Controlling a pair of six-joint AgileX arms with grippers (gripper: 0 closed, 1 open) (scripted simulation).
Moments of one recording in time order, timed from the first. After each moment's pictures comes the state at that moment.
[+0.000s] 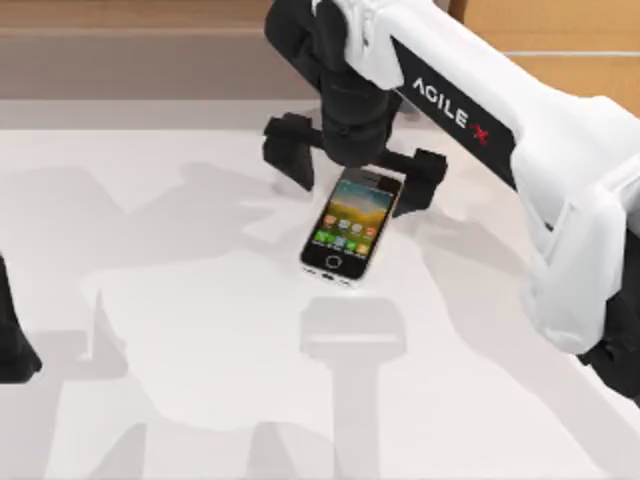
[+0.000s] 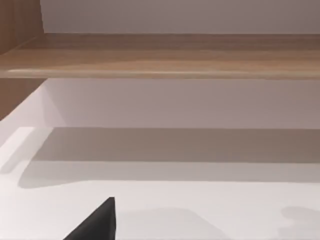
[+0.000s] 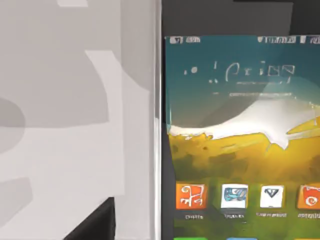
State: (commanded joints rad) left arm 0.00 0.00 0.00 0.00 0.00 0.00; right arm 0.61 2.78 2.78 -1.50 0.11 1.01
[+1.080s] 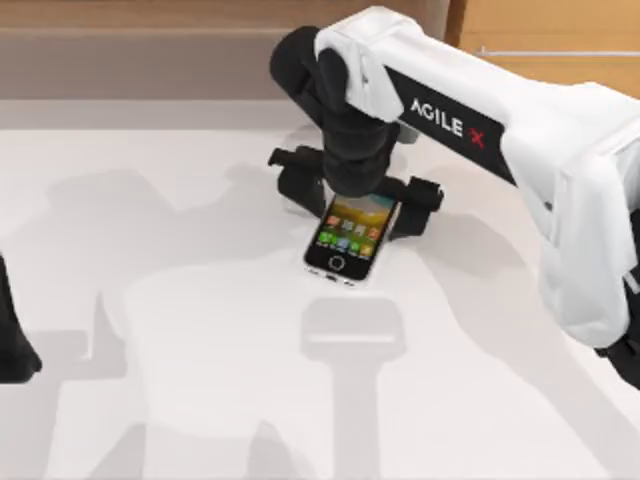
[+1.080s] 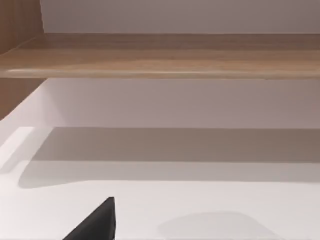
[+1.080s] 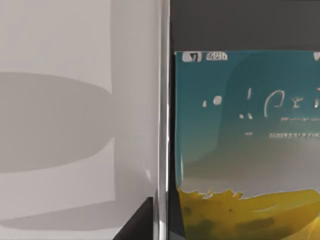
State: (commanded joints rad) left arm 0.00 0.00 0.00 0.00 0.00 0.00; right arm 0.60 2.74 2.46 -1.22 0.10 1.00
